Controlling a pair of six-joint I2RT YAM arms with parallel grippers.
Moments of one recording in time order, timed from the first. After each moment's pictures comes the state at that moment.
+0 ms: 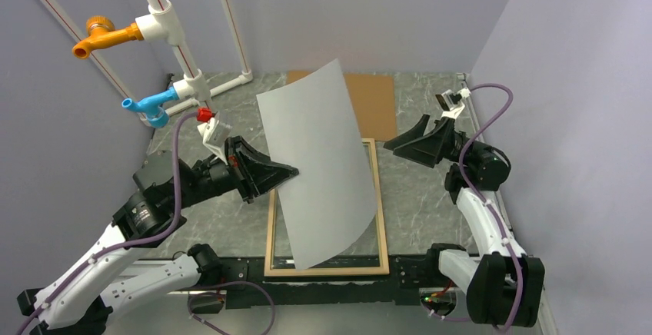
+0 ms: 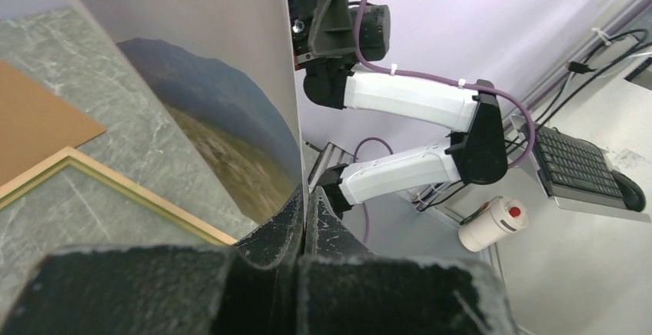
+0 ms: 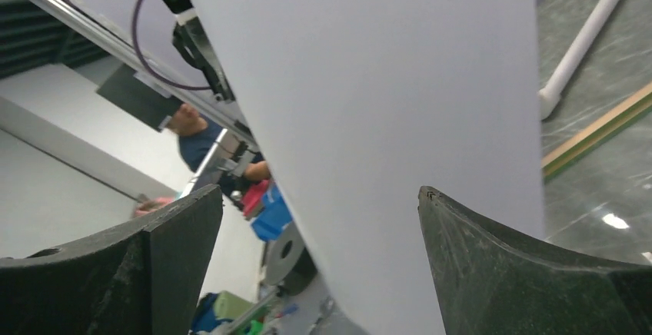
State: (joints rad) left arm -0.87 0.69 1.07 -0.21 0.36 -0.54; right arm -0.08 1.01 0.61 1.34 -1.31 1.78
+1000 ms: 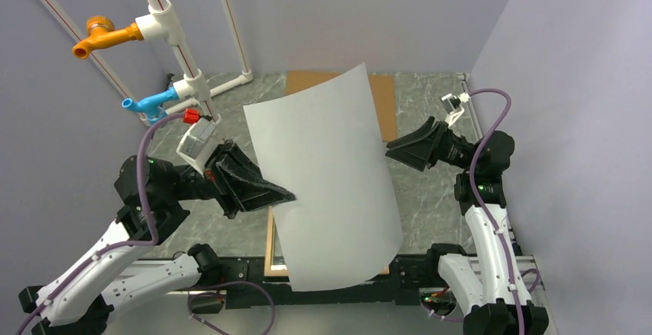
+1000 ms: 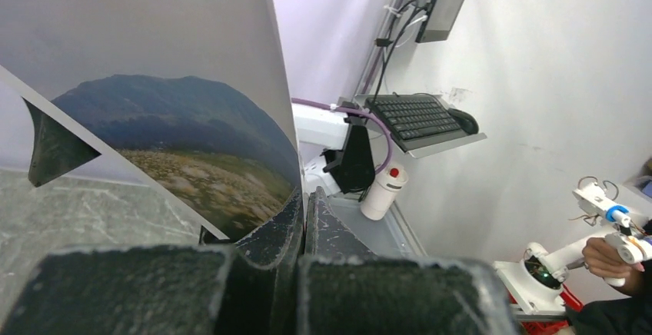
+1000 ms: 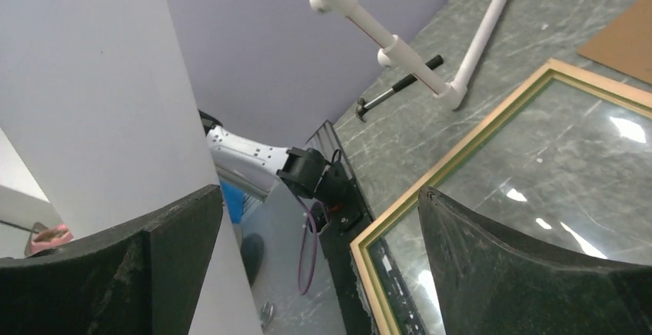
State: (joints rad) left arm -0.87 0.71 1.07 0.14 0.72 -0.68; right arm -0.07 0.81 0.72 0.30 -1.25 1.01
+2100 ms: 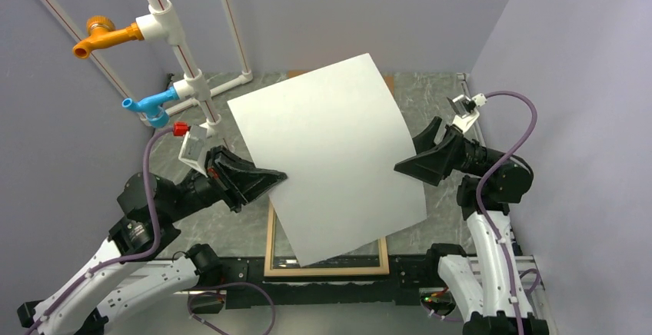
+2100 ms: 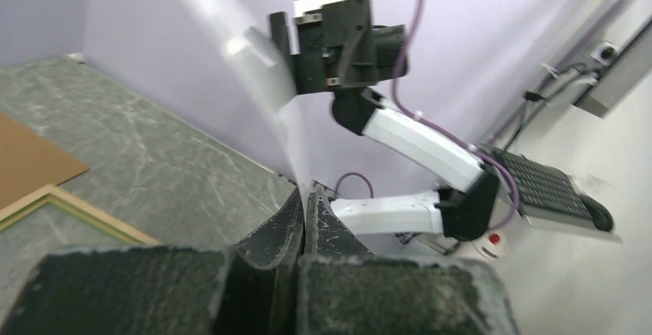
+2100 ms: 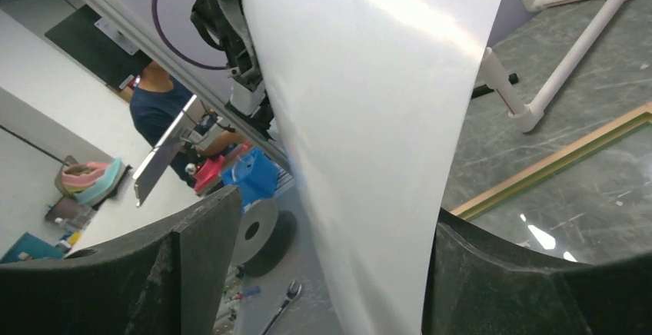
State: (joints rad) left arm -0.87 0.56 0.93 -0.04 0.35 -0.61; right arm -0.07 0.77 0.72 0.99 -1.35 1.61
